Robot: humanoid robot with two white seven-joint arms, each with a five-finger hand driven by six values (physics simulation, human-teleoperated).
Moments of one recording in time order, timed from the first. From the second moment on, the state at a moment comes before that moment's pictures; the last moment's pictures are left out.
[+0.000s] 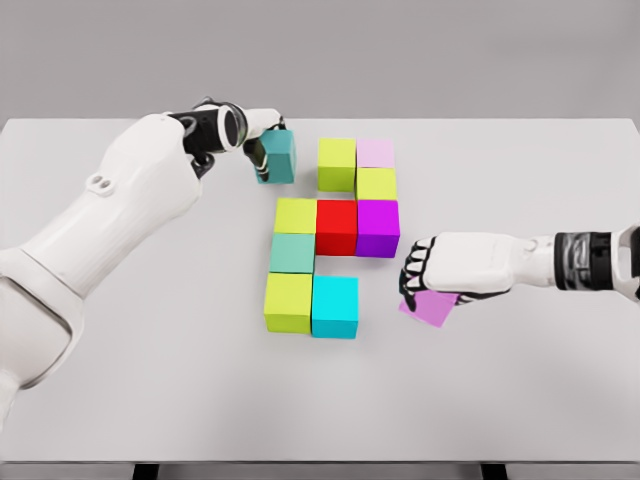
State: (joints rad) left arm -1.08 0.18 -0.97 -0.96 -0.41 0.54 -0.60; right arm -0.56 -0.89 0.70 -1.75 0.36 -0.61 0.61
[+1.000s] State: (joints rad) left arm -1.04 0.14 -0.97 -1.00 -0.45 0.55 -0.41; right arm -0.60 -0.81 0.76 -1.76 0.54 -0.61 0.61
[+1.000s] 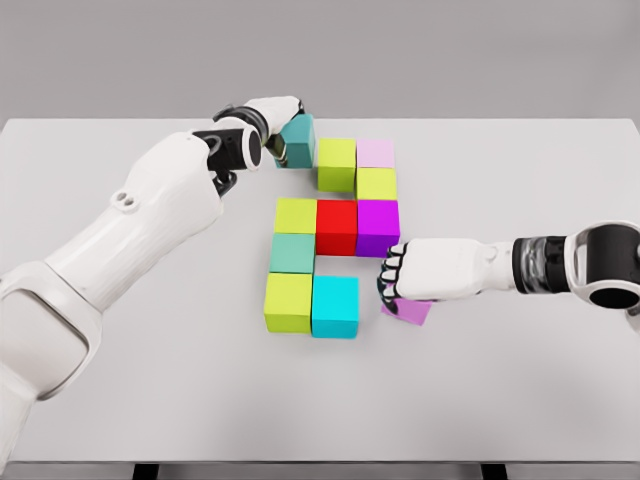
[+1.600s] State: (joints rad) left arm -1.00 0.15 -0.95 -1.02 -0.45 0.56 -0.42; right arm -0.53 -0.94 0.55 -1.75 0.39 -0.61 0.61
